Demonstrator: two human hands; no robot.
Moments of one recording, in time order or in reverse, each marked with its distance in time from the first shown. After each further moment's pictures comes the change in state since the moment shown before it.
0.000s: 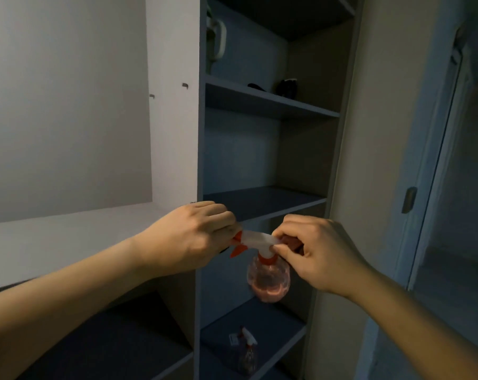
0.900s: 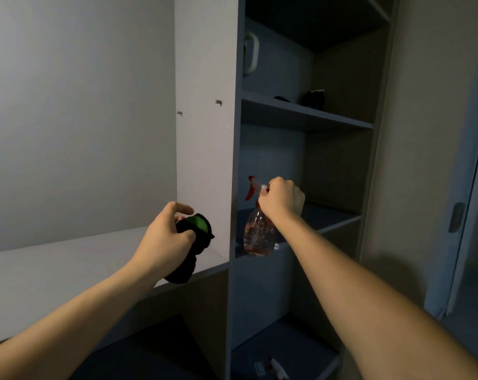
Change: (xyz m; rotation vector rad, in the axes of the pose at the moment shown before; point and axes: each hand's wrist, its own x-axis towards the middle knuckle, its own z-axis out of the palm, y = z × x) left_hand -0.057 -0.061 0.011 -0.764 0.136 -1.543; right_hand 0.223 0.041 0.137 -0.186 0.180 0.663
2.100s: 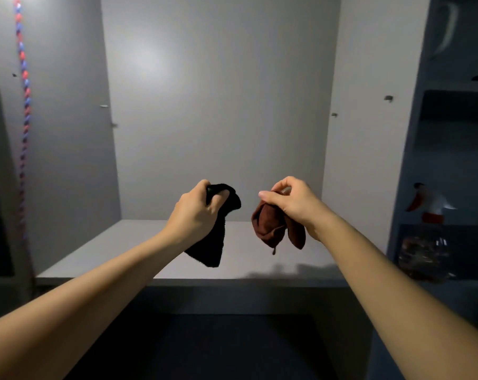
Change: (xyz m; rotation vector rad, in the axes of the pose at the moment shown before) left_hand -0.035 -0.029 -0.183 0.509 0.457 -0.117; right_hand -0.095 -0.204 -0.014 1.034 -0.826 -0.292
